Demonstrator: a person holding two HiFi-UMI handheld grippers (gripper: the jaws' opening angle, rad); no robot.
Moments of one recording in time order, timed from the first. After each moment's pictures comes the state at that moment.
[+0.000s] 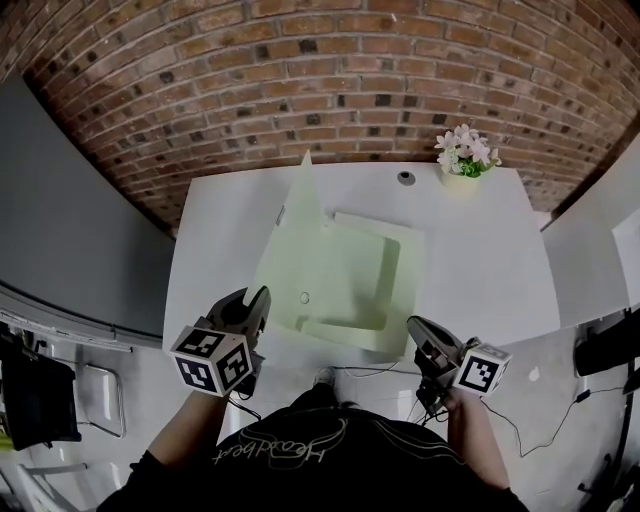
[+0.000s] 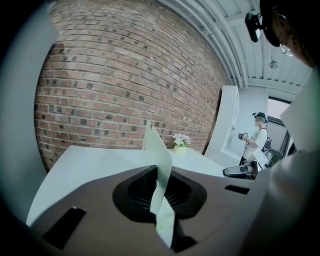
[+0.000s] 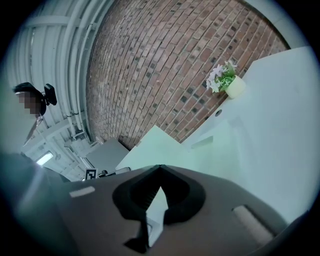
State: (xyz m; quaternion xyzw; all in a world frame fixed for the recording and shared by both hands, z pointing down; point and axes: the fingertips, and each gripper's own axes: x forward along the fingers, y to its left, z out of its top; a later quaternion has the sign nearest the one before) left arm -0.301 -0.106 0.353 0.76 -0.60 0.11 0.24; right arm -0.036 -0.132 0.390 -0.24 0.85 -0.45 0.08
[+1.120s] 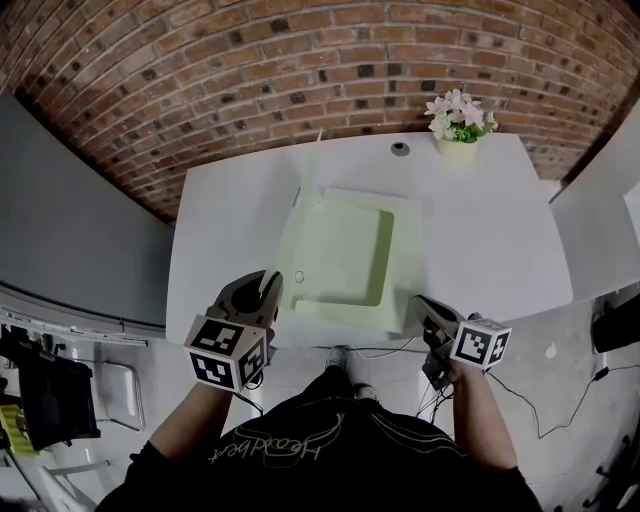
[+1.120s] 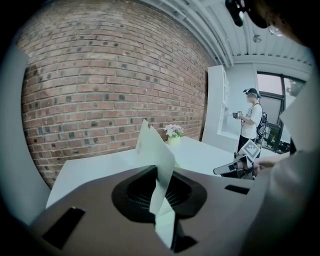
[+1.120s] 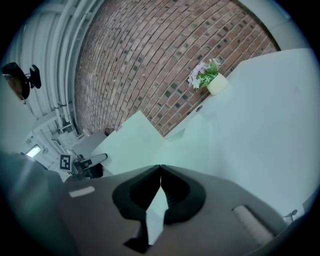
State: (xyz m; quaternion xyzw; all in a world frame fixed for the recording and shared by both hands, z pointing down) left arm -0.243 -0.105 0.351 0.77 -0.58 0.20 0.17; right arm 0.004 -0.139 0.472 -0.29 0.84 -0.45 0.01
